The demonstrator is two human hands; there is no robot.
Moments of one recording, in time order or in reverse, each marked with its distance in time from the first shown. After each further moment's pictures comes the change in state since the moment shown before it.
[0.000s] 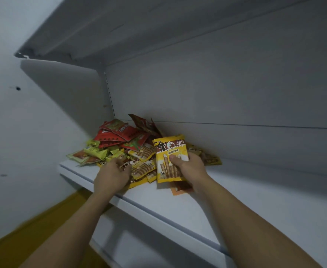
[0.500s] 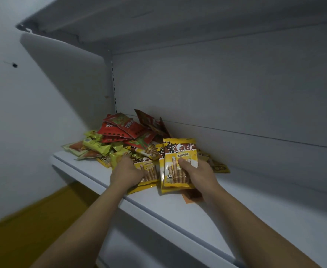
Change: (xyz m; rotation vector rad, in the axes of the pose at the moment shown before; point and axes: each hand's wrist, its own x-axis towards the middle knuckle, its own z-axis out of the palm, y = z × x) left_hand 0.023 0.009 0.012 -0.207 -0.194 -0.118; right_hand -0.003 -0.002 0.015 -0.080 0.018 -0.010
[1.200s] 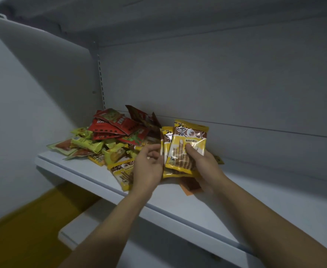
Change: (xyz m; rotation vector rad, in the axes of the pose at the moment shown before) left_hand -0.046 0.026 0.030 -0.840 -0.063 0.284; right_hand -0.008 -0.010 0.003 0.333 0.002 0.030
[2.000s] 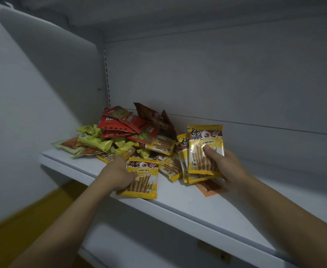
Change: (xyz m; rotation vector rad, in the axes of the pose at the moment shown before) left_hand 0.046 -0.006 -0.112 1.039 -0.243 -0.288; right_hand 0.012 0.003 -0.015 -0.285 0.115 -0.011
